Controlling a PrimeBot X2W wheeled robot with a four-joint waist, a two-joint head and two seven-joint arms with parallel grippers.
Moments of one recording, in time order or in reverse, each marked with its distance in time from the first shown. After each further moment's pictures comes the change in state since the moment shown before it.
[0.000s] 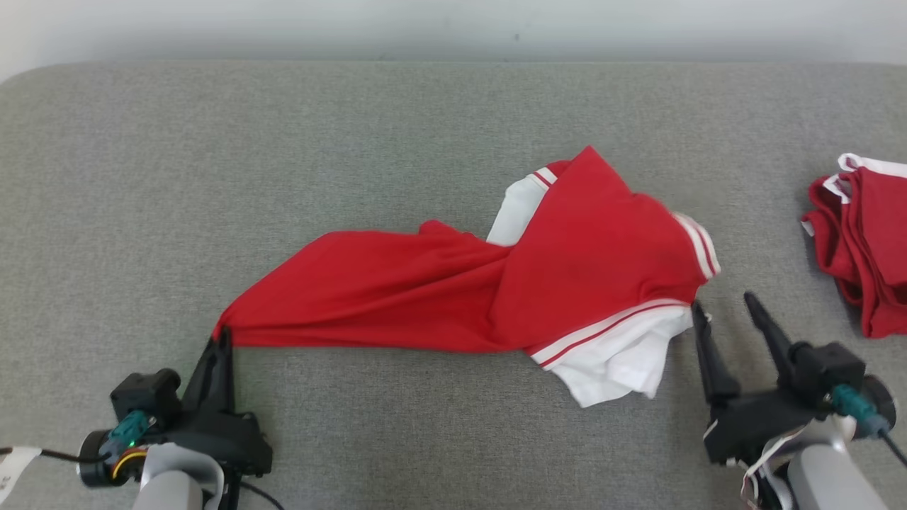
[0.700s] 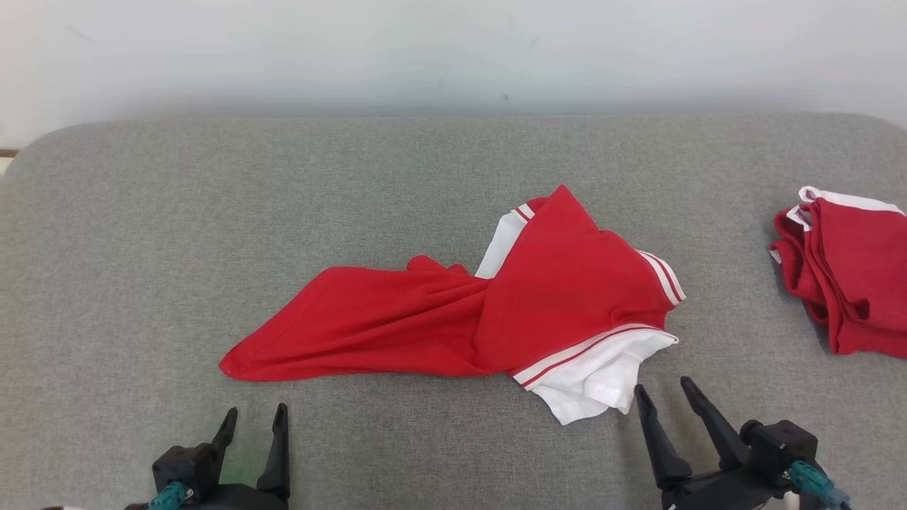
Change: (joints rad) left arm 0.167 -0.001 -0.091 -0.024 -0.057 0.027 0.000; right arm 0.179 0.019 0.152 -0.074 0.173 0.000 0.000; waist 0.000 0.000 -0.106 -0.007
